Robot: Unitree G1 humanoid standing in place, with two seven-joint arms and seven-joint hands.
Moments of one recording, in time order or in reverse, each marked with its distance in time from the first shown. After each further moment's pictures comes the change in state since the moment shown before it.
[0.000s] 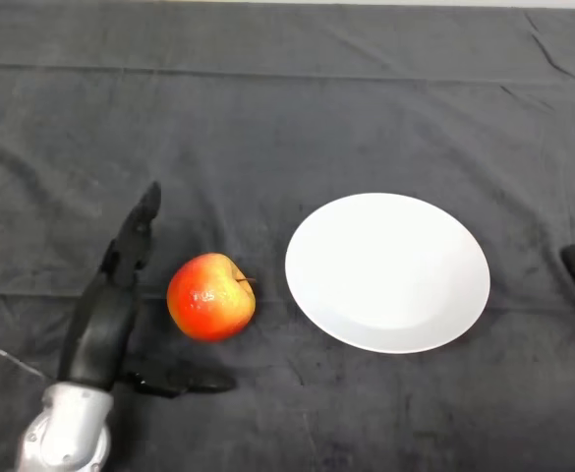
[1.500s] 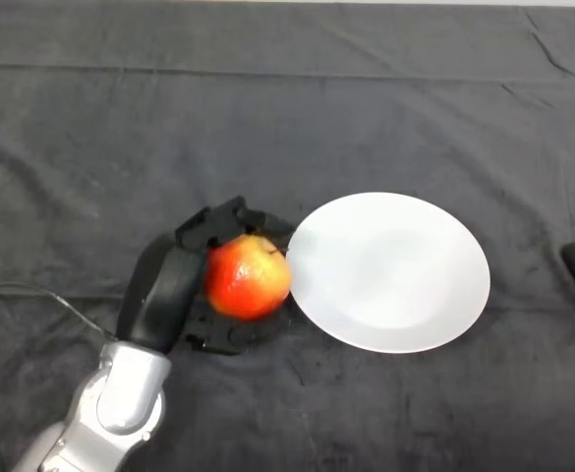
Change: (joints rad) left arm -0.031 0.035 -0.118 -0.297 0.044 0.160 0.068; right arm 0.000 0.000 0.000 0.000 0.000 0.000 0.000
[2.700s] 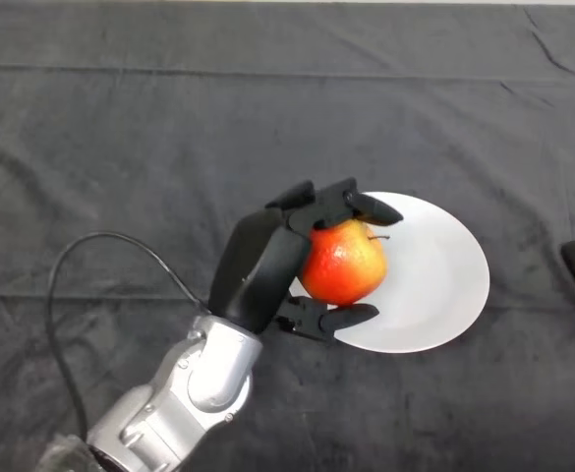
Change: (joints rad) left arm -0.171 -0.105 -0.289 0.167 0.008 0.023 0.124; right arm 0.000 0.000 0.000 0.000 0.000 0.000 0.000
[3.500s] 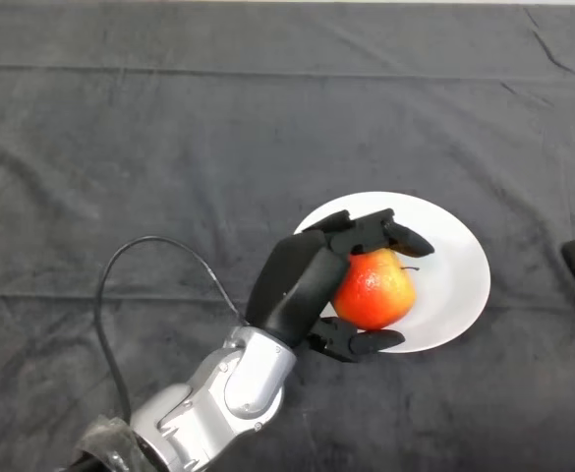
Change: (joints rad) left arm -0.082 -0.014 -0.105 0.095 -0.052 -0.007 0.044; right arm 0.000 0.000 0.000 0.000 0.000 0.000 0.000
